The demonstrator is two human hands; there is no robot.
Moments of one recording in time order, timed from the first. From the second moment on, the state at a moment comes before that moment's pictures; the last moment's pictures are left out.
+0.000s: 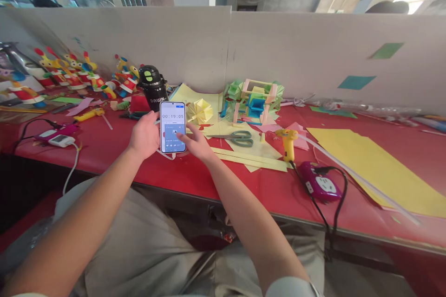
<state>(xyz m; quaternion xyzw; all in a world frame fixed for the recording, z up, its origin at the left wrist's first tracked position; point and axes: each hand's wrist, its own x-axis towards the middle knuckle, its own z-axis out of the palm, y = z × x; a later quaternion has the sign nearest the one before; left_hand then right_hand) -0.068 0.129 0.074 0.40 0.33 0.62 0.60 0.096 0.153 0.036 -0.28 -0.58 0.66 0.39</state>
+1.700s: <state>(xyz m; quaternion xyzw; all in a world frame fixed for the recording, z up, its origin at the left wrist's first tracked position) -0.064 0.129 0.073 0.40 0.33 0.64 0.57 0.097 0.157 0.029 -0.21 -0.60 0.68 0.37</state>
